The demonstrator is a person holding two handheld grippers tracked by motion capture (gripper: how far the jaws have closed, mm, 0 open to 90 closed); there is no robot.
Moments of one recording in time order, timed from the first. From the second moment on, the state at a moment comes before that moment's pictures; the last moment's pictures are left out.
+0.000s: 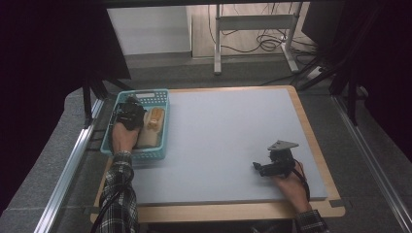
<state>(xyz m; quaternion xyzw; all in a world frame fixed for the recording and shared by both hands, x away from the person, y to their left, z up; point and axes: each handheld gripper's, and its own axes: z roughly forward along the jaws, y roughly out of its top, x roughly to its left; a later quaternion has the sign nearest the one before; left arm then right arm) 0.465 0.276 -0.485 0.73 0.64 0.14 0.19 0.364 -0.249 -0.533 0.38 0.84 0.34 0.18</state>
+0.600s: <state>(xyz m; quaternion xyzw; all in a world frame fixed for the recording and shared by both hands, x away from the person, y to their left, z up) 0.482 0.249 -0.496 0.75 0.62 0.11 0.19 0.364 -0.249 -0.533 0.38 0.84 0.34 0.18</state>
